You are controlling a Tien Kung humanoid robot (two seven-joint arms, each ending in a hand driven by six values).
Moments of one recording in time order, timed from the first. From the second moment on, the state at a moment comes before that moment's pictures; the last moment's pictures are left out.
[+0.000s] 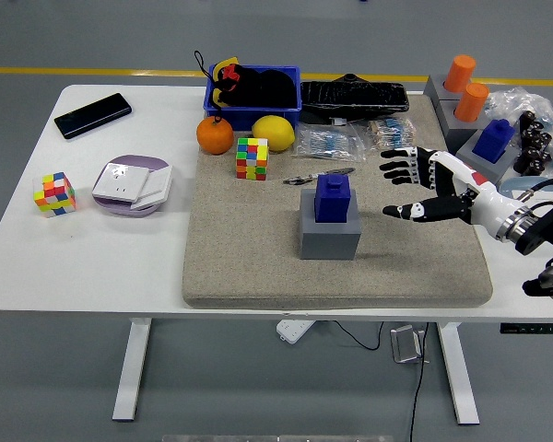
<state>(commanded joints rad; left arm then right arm) -0.21 0.24 -0.14 -0.22 0.27 -0.07 0.20 0.47 -0.32 1.02 1.16 -1.12 0.24 0.13</state>
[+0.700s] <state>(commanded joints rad) -0.22 0.23 -0.12 -0.22 0.27 -0.07 0.19 0.58 -0.26 0.88 1.02 -1.10 0.18 0.22</state>
